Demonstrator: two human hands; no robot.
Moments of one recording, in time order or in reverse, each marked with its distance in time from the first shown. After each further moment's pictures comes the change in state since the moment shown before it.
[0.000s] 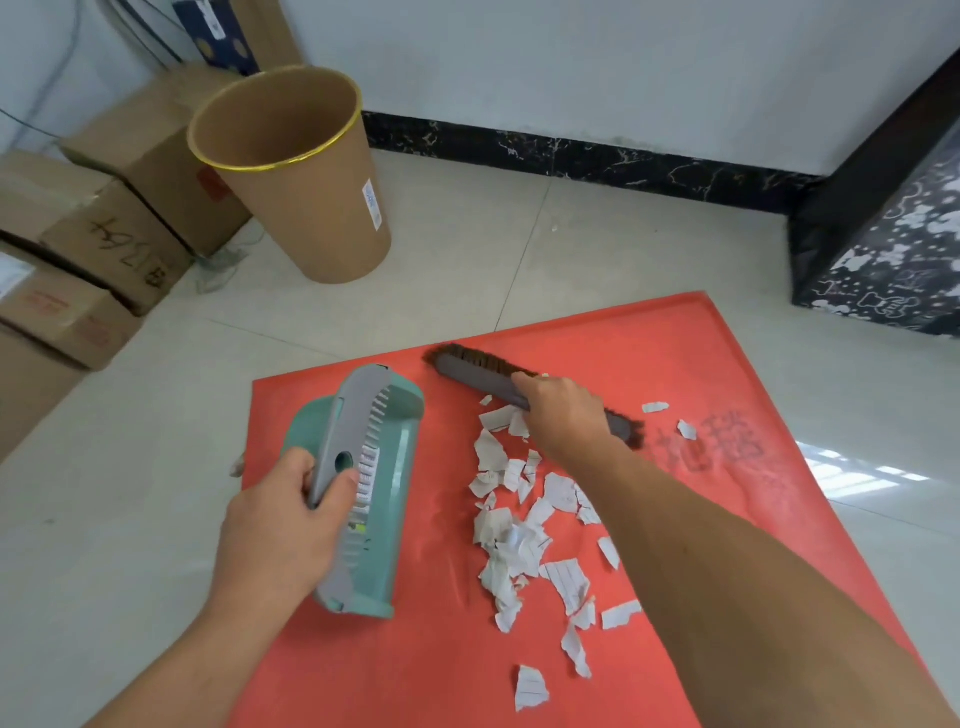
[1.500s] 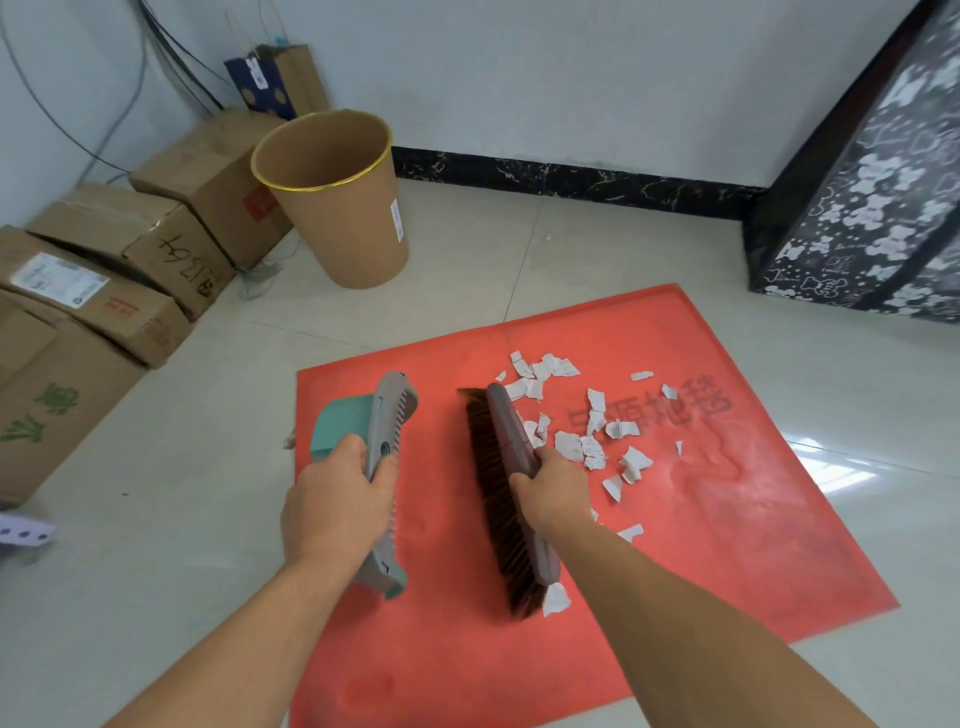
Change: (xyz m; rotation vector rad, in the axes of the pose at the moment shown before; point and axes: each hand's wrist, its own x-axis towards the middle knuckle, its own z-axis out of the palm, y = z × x) left_hand -0.049 -0.033 -0.031 0.224 -0.027 0.017; right_hand -0.154 -0.080 0.035 0.619 0.038 0.477
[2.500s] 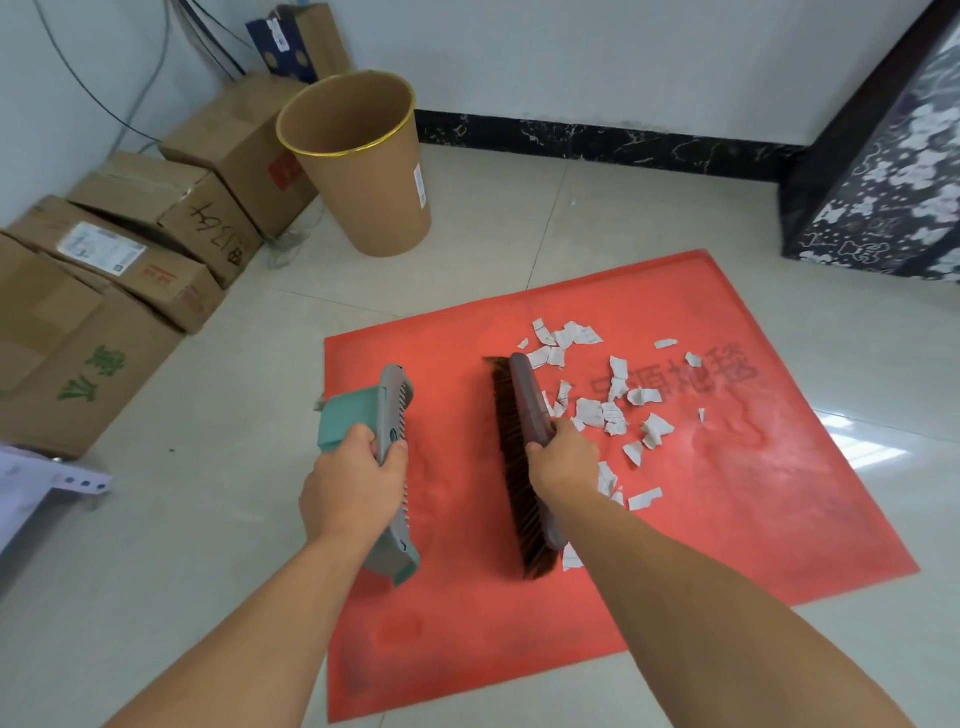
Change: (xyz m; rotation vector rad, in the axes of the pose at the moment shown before) left_hand -0.017 -0.023 0.004 0.009 -0.050 -0.129; right_hand -0.018 -0.007 0.011 0.060 0.024 0.055
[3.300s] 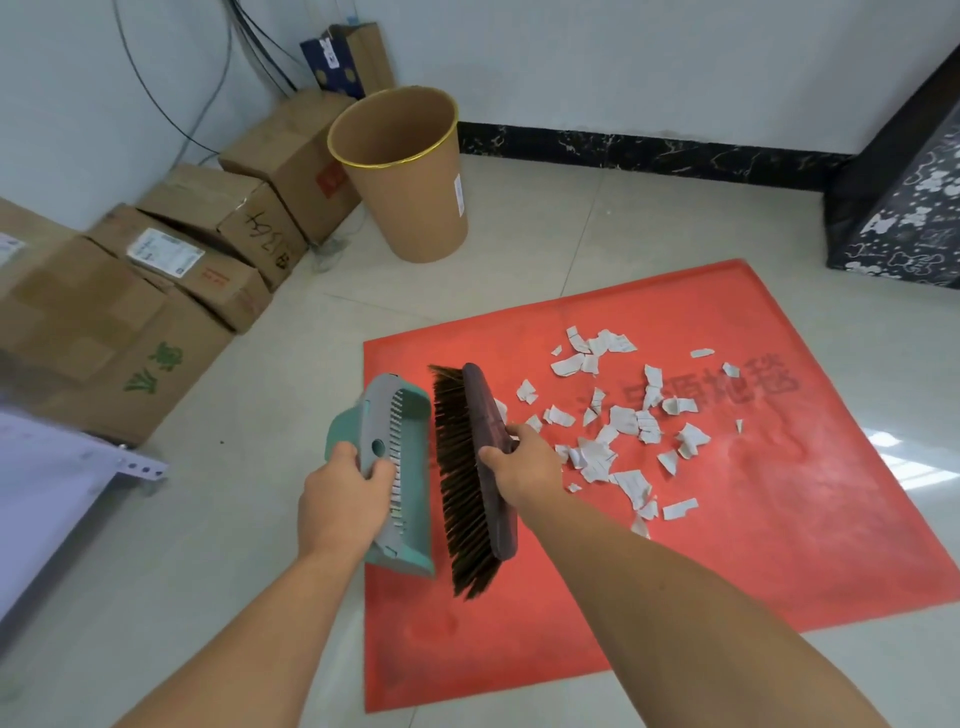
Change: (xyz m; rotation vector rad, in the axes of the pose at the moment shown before) left_hand -0.003 -0.041 -0.027 -0.146 0.011 -0.086; right_hand -0.038 -0.051 0.031 0.206 -0.246 -0.038
